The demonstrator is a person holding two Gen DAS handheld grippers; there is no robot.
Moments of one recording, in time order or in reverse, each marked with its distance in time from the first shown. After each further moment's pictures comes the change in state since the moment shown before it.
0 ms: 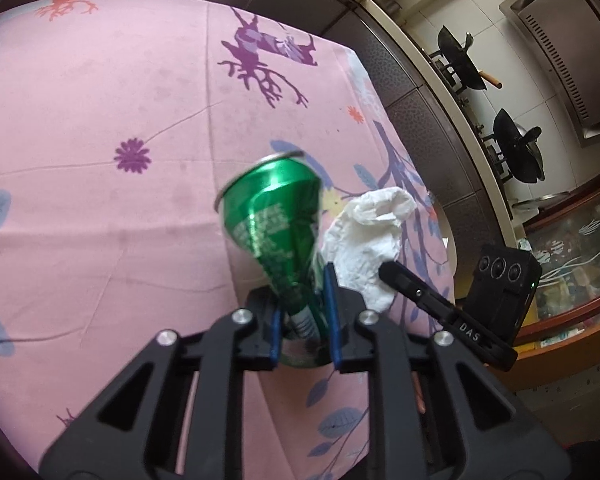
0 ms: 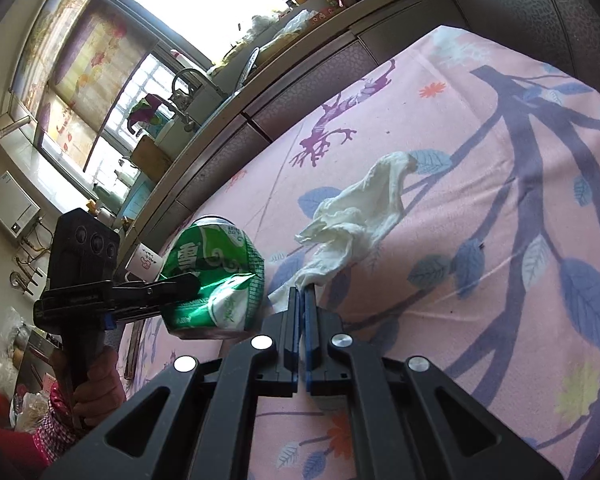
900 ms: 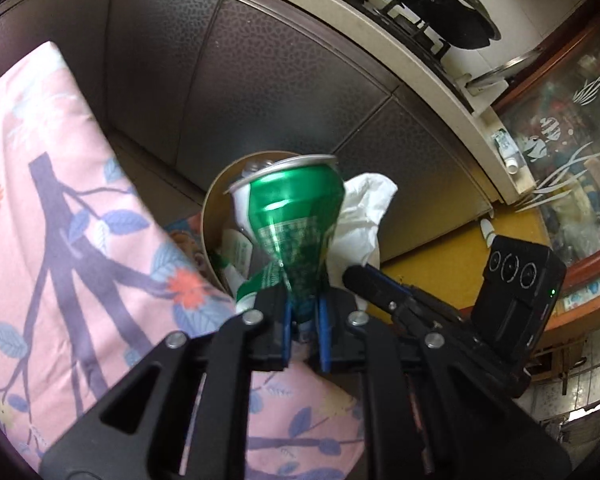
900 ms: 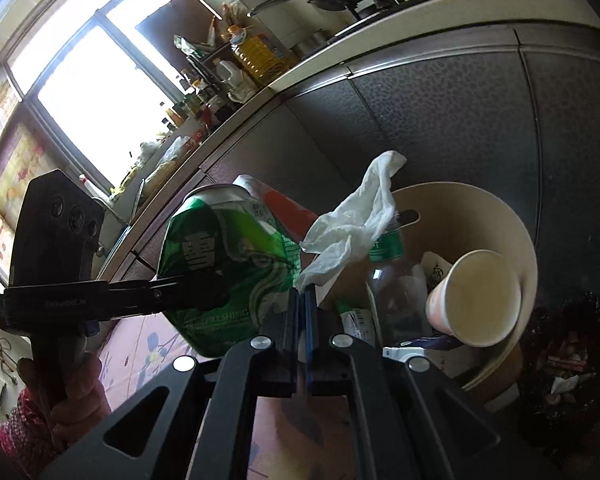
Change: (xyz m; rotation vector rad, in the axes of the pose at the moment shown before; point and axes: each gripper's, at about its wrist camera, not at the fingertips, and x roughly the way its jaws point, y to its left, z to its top) left arm 0.243 -0.298 0.044 0.457 0.248 -0.062; right arm -0.202 -0.187 0.034 0.254 -0.332 -0.294
